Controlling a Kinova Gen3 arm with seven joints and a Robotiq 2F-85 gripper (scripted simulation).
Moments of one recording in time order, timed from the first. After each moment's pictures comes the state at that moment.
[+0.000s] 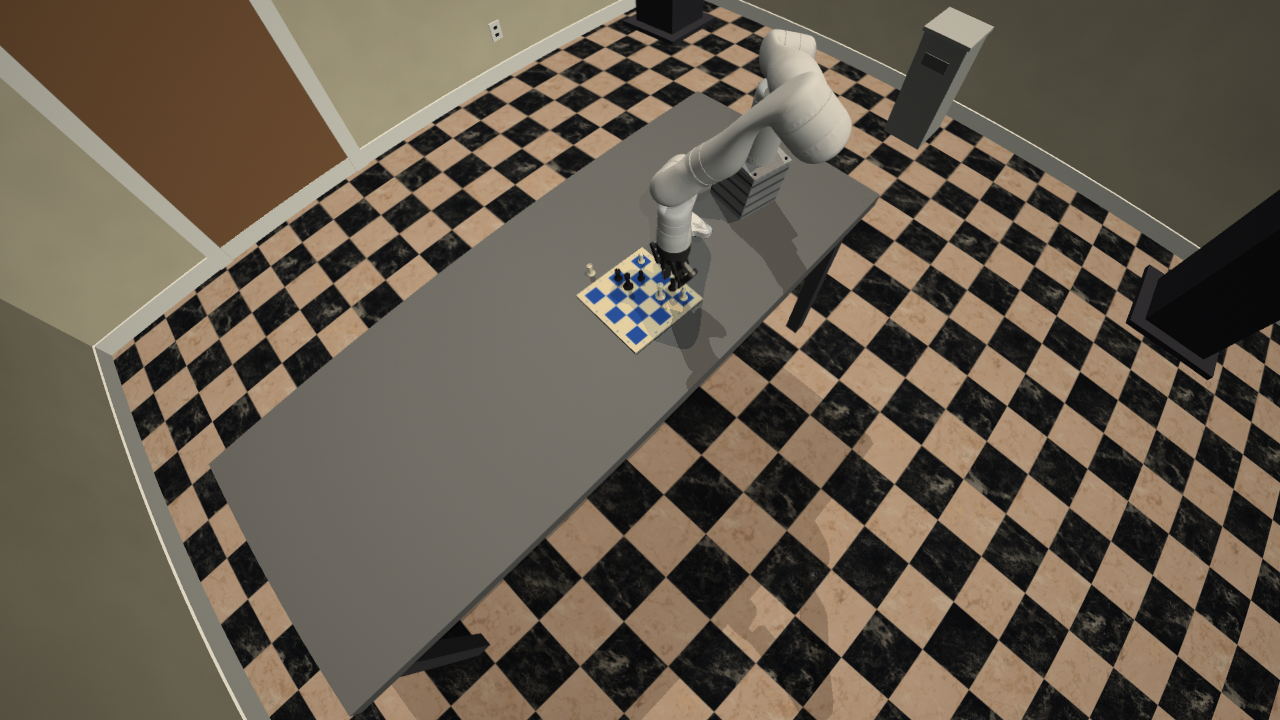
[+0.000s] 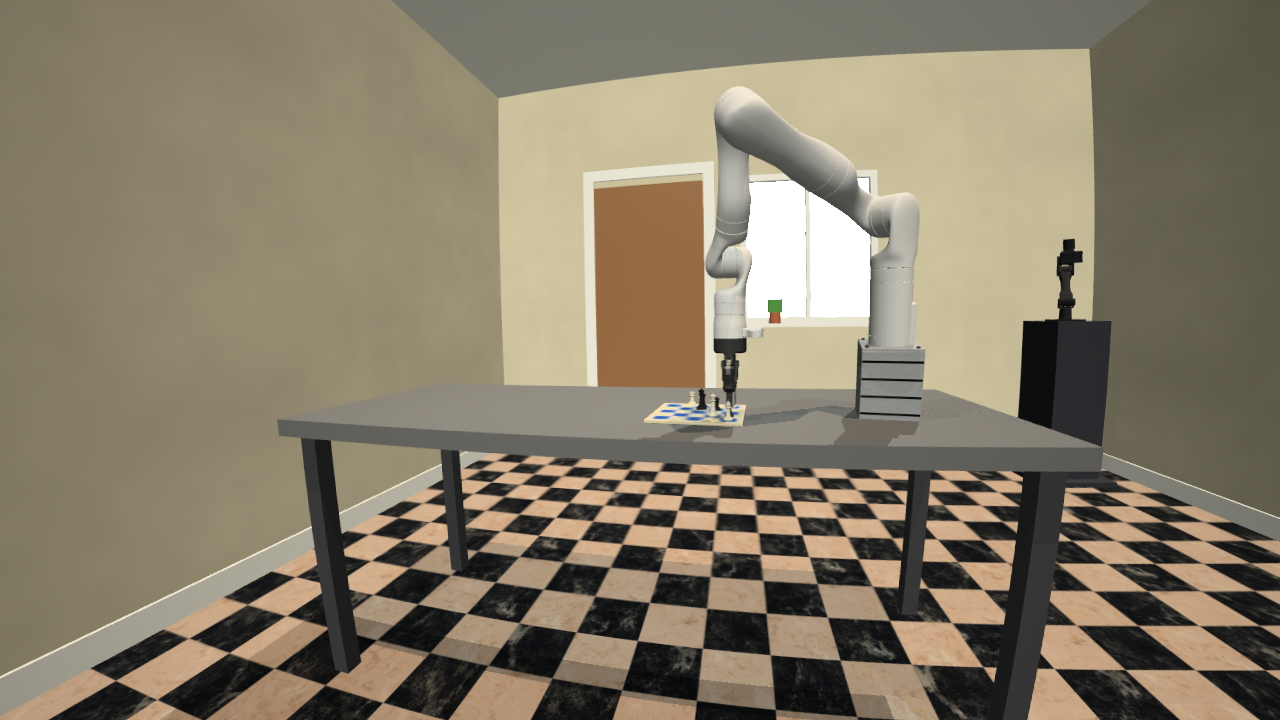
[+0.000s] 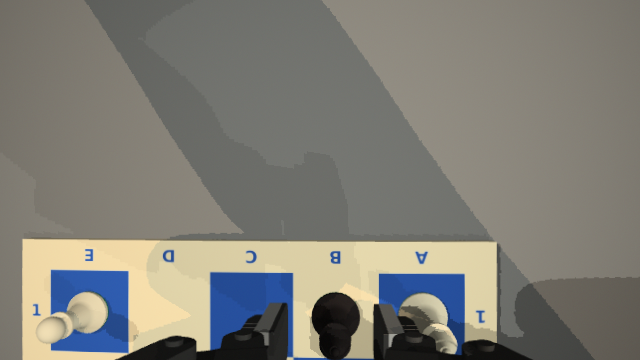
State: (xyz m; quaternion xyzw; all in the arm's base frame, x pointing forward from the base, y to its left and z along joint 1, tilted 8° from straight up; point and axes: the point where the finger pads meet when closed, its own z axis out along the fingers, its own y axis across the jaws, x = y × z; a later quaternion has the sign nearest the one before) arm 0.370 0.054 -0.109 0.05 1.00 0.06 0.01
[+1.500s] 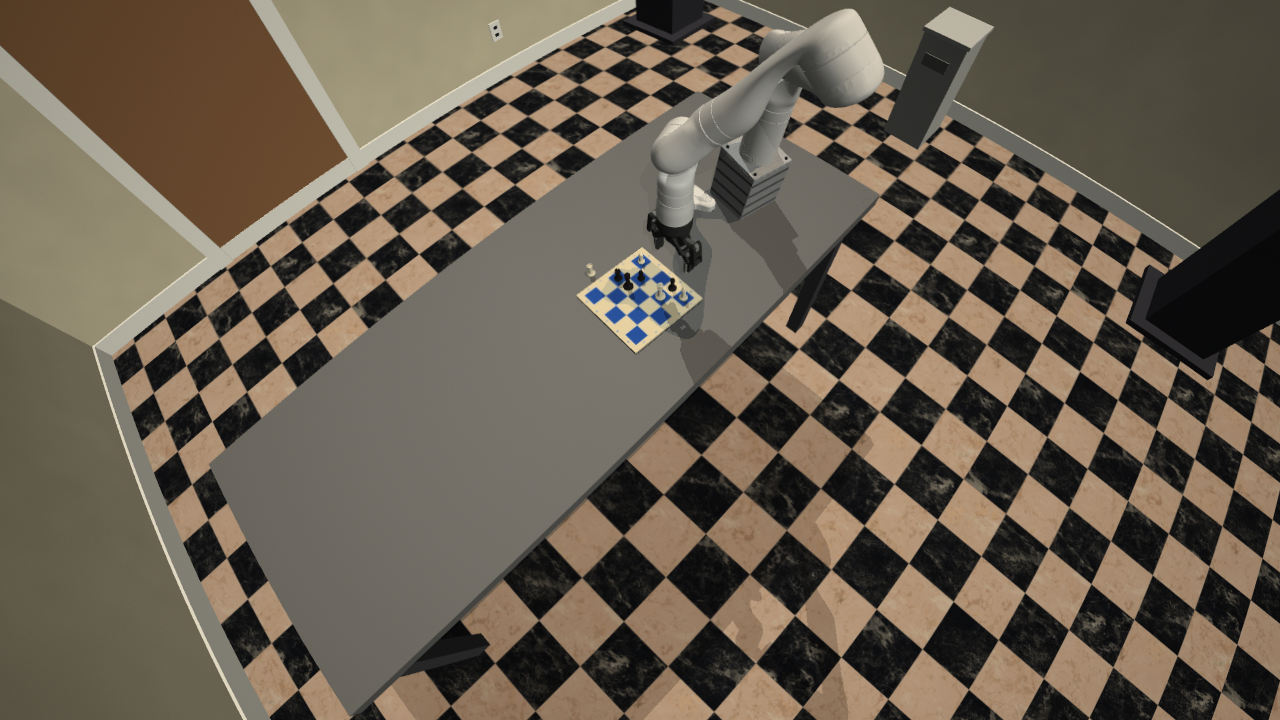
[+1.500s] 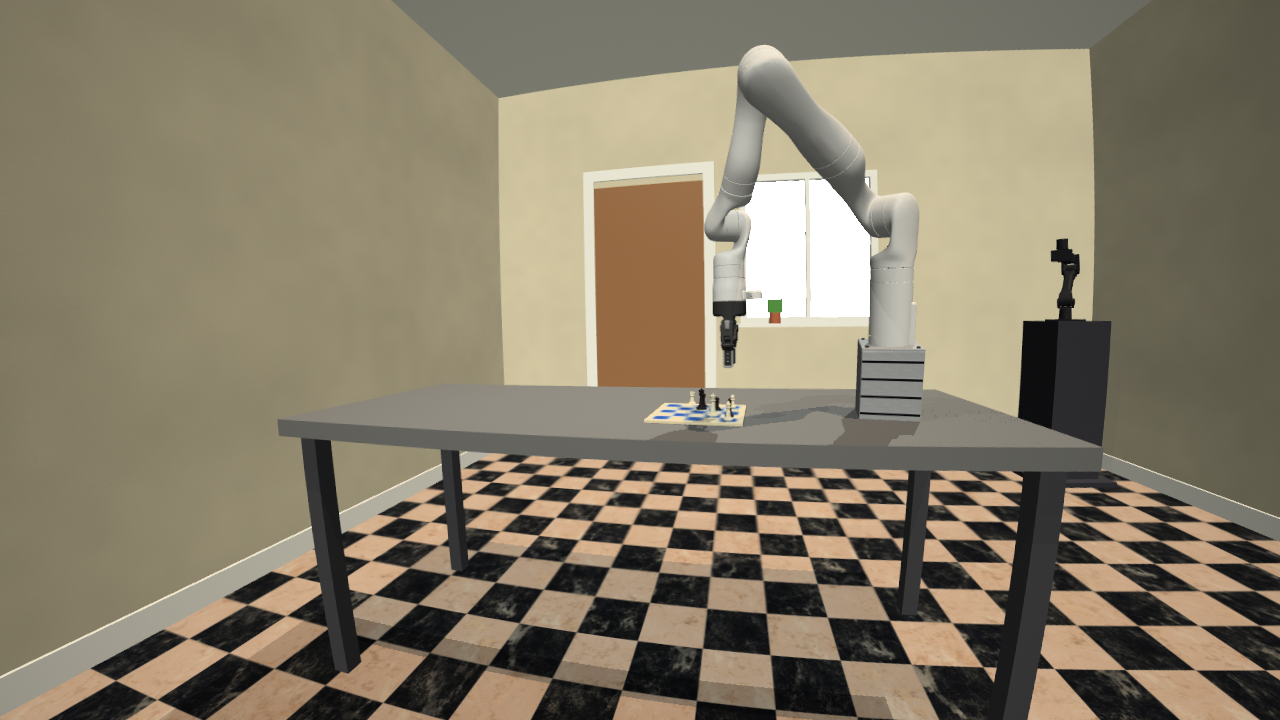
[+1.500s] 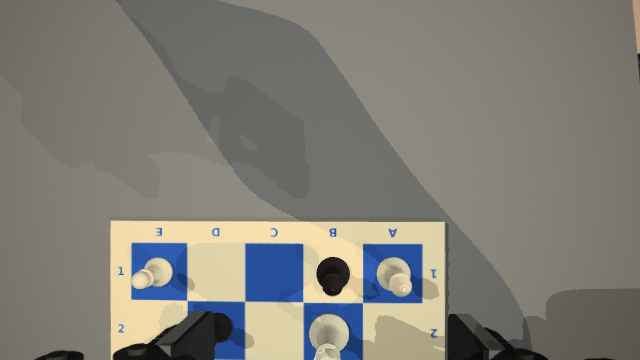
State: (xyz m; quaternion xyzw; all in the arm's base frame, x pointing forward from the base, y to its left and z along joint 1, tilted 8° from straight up) arm 0.370 0.045 -0.027 0.04 1.00 0.06 0.01
